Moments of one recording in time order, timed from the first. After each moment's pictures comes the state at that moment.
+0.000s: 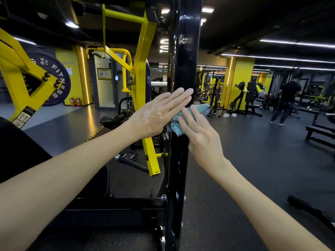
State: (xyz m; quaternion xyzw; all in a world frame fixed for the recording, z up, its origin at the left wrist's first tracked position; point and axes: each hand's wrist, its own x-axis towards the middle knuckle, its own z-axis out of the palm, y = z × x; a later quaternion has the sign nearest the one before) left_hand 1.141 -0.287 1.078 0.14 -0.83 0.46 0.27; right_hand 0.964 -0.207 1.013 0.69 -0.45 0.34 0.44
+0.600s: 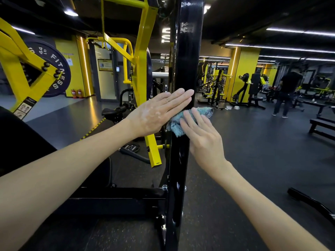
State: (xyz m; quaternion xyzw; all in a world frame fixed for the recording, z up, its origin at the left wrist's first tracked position) left_hand 1.145 -0.290 1.055 0.11 -0.84 0.46 0.26; right_hand 0.960 -0.206 0.983 0.69 -0.43 0.37 0.45
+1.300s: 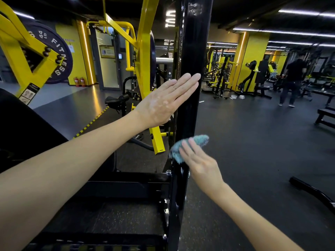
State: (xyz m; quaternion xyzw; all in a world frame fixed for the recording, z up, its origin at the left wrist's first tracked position) left_hand 1.139 -0.282 1.036 0.16 -0.83 0.47 0.28; right_hand 0.961 -0.189 0.876 0.74 -0.43 0.33 0.40
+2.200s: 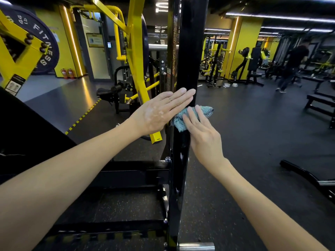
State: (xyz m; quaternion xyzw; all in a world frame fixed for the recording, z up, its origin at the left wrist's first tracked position) left_hand 1.148 -0.280 0.982 0.13 -0.85 0.46 0.22; right_hand 0.971 -0.192 0.908 0.68 -0.49 0.39 0.37
